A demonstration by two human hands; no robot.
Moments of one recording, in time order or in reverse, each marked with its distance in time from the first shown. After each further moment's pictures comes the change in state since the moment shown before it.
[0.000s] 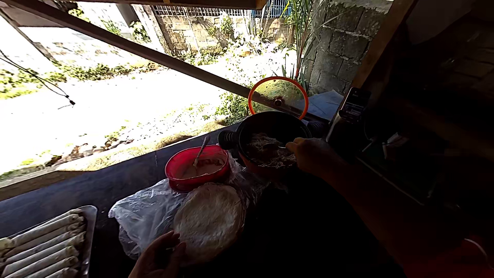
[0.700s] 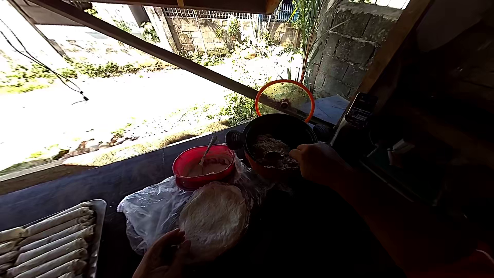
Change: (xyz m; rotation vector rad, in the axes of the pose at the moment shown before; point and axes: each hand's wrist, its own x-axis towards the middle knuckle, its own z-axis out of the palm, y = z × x) left_hand 0.001 -0.002 0.000 0.017 0.007 0.003; right_hand -0.006 -0.008 -0.004 -0.046 0.009 -0.097
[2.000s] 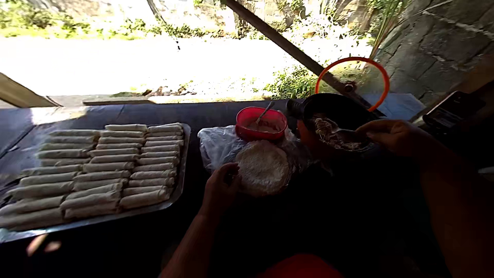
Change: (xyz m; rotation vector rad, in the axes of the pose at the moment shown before) left_hand 0.007 0.003 0.002 0.168 -0.007 -0.057; right_hand 0.001 0.050 -0.010 0.834 0.036 -0.029
